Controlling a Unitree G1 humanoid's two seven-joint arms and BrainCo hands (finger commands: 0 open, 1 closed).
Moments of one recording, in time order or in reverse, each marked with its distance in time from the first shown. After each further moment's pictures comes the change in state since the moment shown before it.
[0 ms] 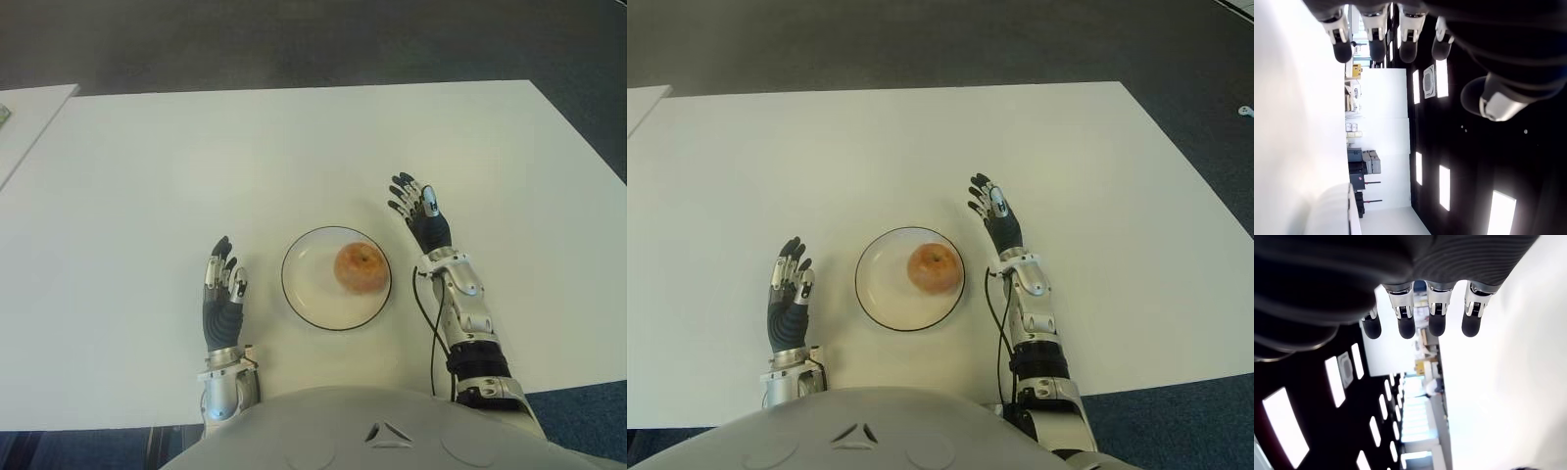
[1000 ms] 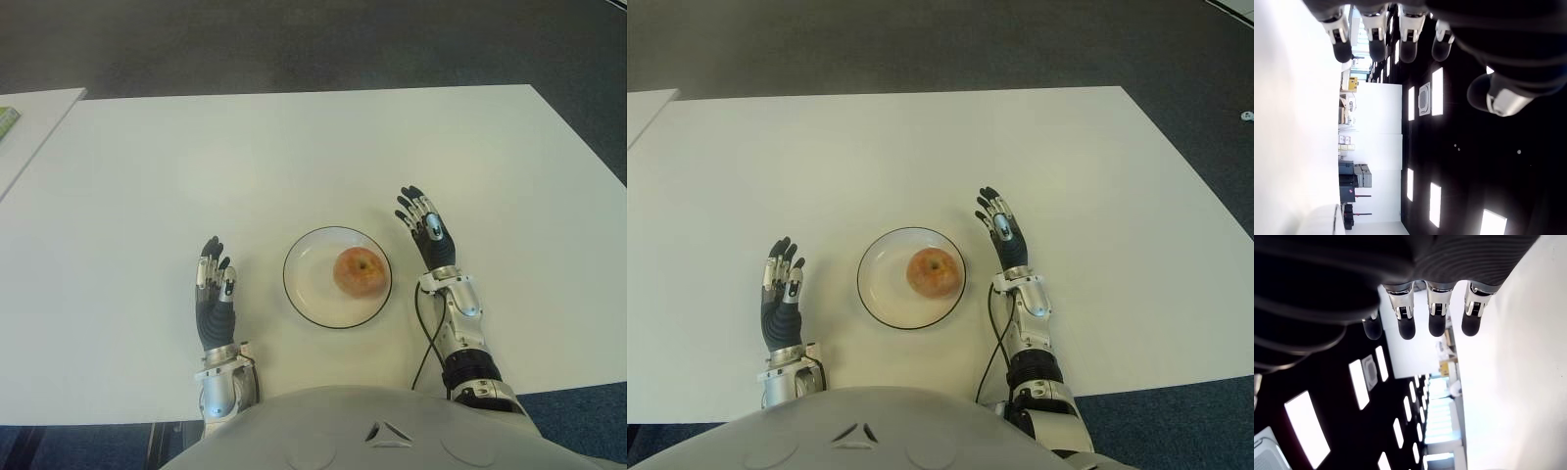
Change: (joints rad) left arm -0.022 0.005 0.010 0.039 -0.090 0.007 -0.001; right arm 0.012 0.020 -0.049 0.294 -0.013 -0.356 0.078
